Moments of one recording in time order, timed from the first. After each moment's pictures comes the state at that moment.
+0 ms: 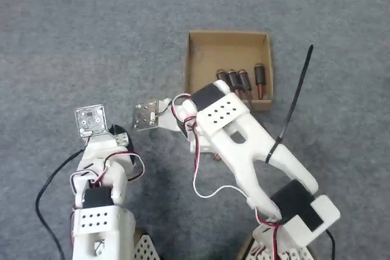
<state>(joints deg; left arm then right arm) -12.9 -76.7 97.6 31.2 9.3 -40.4 0.9 11.3 78.8 55.1</state>
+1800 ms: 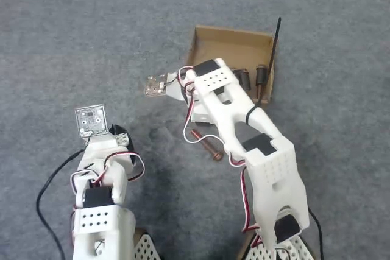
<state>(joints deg) -12.9 -76.7 97.6 31.2 9.3 -30.2 38.0 -18.9 74.2 56.7</state>
